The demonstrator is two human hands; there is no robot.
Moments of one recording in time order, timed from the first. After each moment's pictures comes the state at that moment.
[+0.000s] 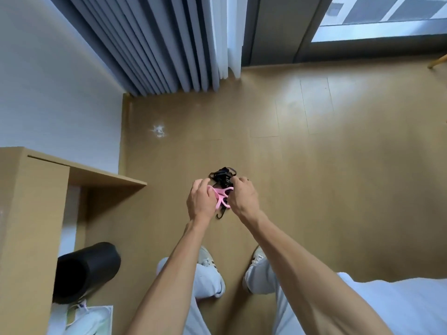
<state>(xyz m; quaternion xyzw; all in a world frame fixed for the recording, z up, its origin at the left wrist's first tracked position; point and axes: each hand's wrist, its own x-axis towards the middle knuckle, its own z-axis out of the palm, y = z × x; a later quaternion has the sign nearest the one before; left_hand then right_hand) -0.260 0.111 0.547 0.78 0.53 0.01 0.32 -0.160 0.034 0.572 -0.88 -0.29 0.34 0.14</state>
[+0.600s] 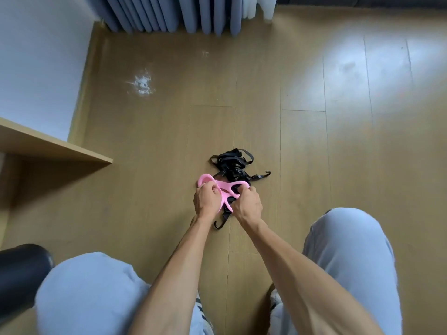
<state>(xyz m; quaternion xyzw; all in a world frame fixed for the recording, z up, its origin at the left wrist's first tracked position) -0.254 0.133 0.084 0.71 0.60 -0.05 0.37 -0.174 0.050 0.100 -0.90 -0.21 0.36 0.14</state>
